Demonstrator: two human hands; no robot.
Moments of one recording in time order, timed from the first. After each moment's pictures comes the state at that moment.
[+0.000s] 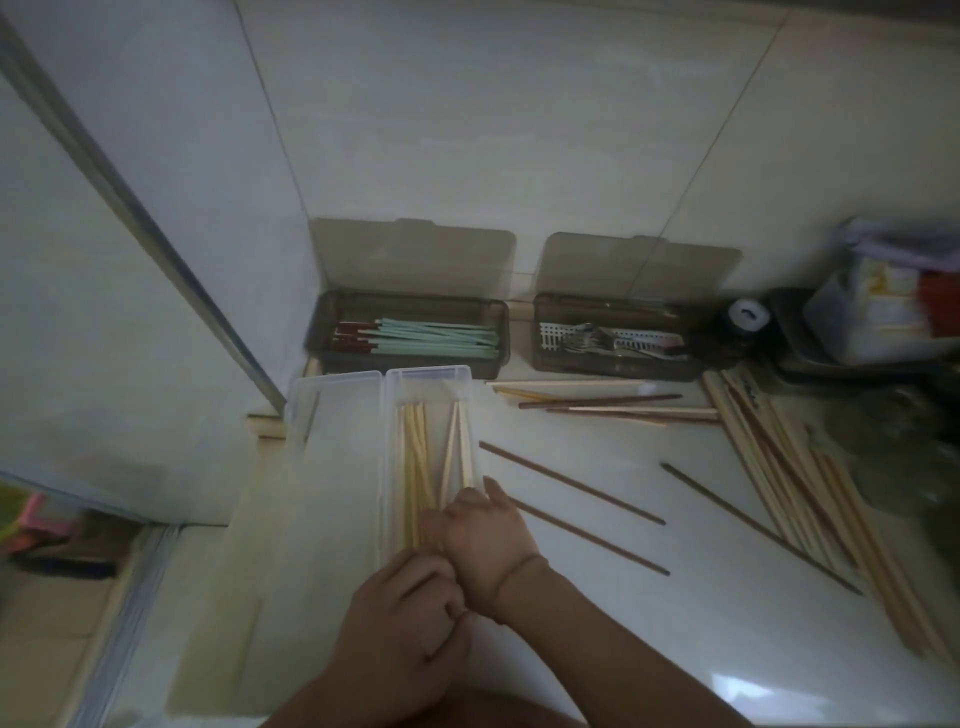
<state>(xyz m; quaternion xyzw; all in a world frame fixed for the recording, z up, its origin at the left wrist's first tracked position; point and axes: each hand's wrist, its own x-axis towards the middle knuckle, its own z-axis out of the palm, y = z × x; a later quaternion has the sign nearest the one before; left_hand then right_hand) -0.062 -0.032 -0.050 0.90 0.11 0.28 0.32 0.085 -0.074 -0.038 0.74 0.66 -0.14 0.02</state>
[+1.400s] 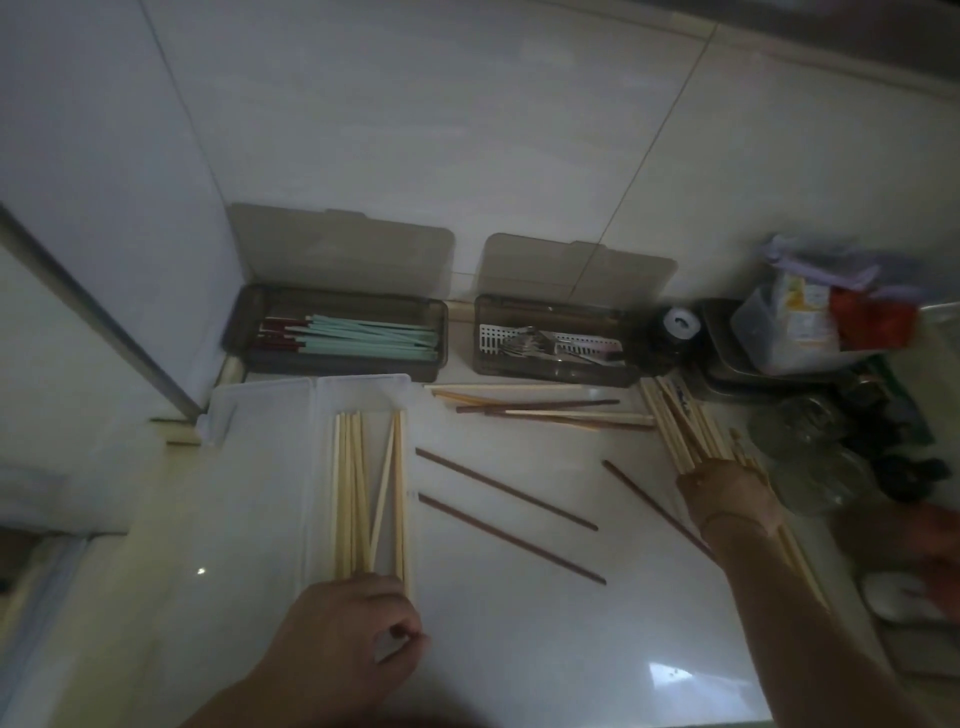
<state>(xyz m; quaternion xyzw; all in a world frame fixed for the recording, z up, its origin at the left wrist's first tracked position) -0.035 -0.034 -0.060 0.93 0.10 0.14 0.32 0.323 -0.244 -0.035 0.99 0.07 -0.06 0.07</state>
